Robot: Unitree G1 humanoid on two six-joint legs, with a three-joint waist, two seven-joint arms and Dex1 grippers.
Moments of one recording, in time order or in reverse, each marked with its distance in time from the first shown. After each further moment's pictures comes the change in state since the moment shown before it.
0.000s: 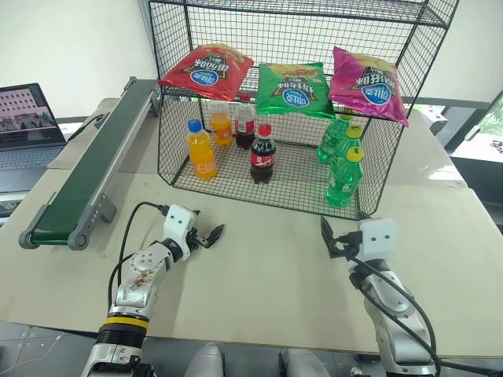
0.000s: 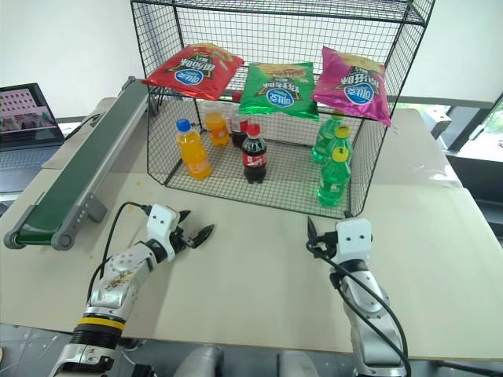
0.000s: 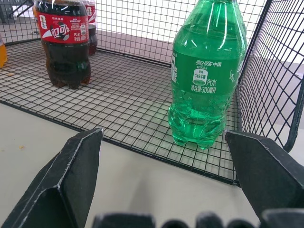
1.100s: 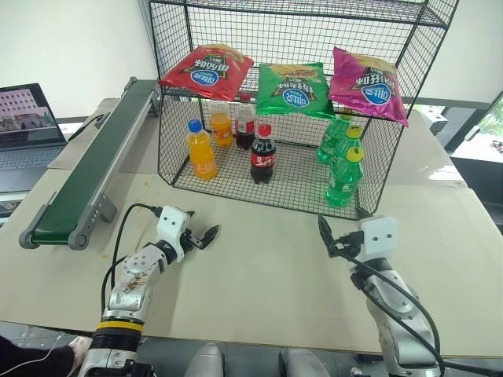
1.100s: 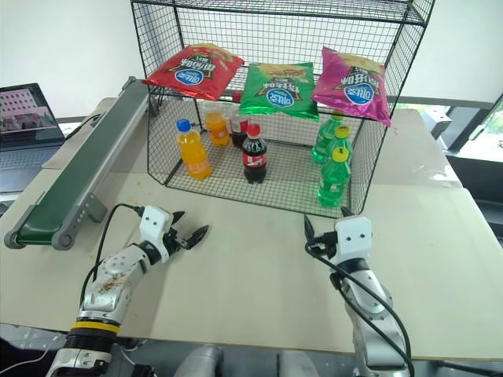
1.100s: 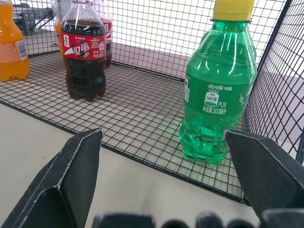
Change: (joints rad) left arm 0.027 0.014 0.034 -0.023 -0.002 0.003 -0.017; right arm 0.008 -0.012 0.003 -0.053 0.010 0.000 0.043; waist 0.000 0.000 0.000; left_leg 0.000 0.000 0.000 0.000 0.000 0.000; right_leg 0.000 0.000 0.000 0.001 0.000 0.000
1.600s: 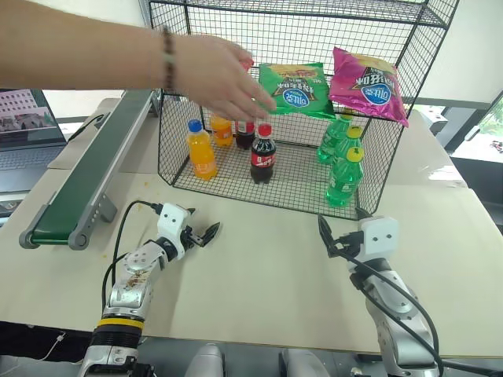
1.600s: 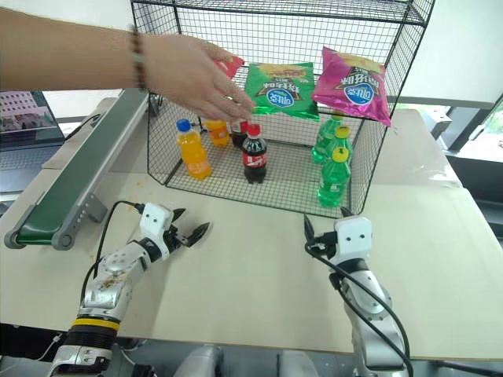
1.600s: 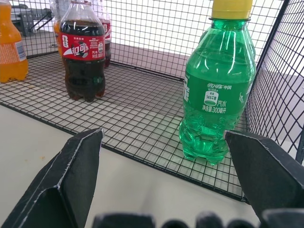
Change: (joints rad) left arm -0.024 0.000 0.000 0.002 0.000 0.000 -0.011; right arm 0.002 0.010 0.000 0.000 -0.001 0.000 -0.005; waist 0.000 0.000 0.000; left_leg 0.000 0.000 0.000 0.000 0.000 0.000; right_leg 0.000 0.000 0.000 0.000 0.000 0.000
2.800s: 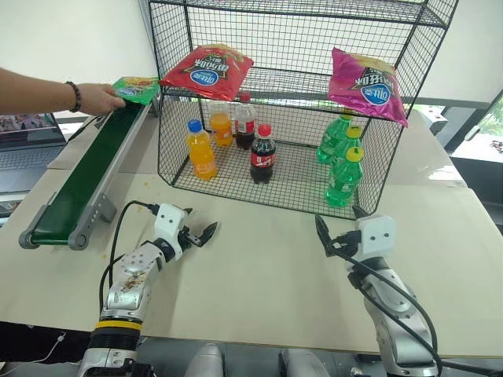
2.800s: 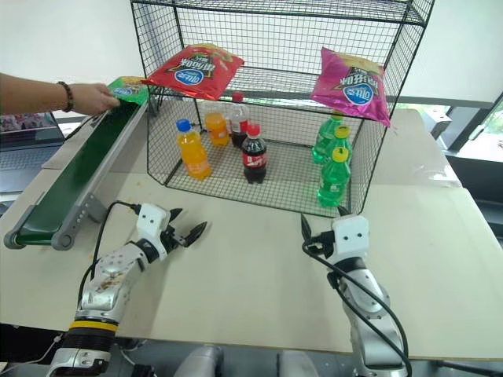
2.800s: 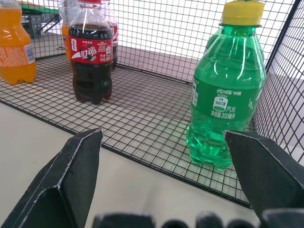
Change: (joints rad) left arm 0.026 0.002 0.021 -0.016 -0.001 -0.001 0.010; right arm -0.009 -0.010 0.013 -0.002 0.001 0.002 0.017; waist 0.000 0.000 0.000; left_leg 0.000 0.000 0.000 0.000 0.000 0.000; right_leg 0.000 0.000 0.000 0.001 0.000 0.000
